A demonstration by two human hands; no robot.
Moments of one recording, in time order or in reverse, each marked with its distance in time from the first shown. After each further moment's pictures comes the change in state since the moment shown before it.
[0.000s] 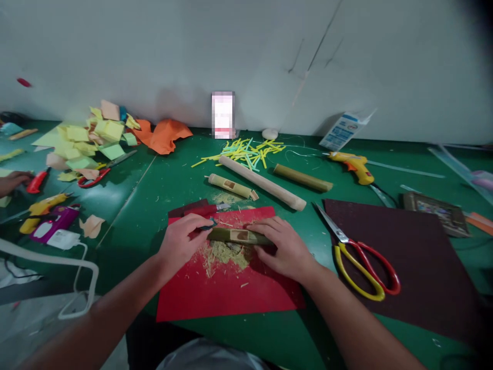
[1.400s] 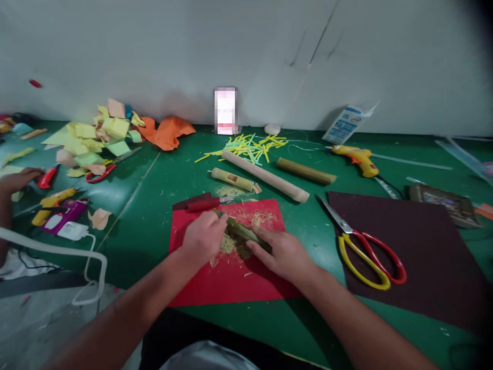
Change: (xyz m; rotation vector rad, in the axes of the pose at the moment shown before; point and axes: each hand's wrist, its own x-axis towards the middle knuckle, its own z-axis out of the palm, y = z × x) left_hand -0.011 0.000 0.039 0.515 0.033 0.298; right_hand -0.016 -0.023 0.018 -0.130 -0.163 0.222
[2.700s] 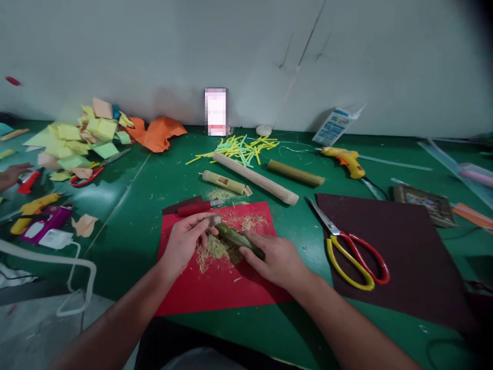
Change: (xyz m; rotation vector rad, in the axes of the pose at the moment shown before) left_hand 0.012 0.009 -0.016 -1.203 -0.145 -1.002; right_hand -0.004 -0.002 -0.011 0.002 -0.053 0.021
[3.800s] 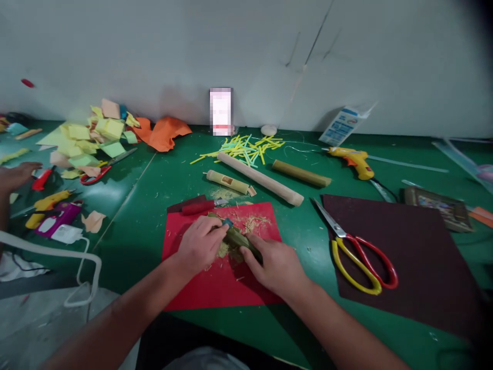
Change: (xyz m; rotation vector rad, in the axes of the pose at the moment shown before) left_hand 0.002 -0.009 -0.003 1.069 0.020 0.957; right_hand -0.001 -0.018 0.010 -0.139 0.094 0.101
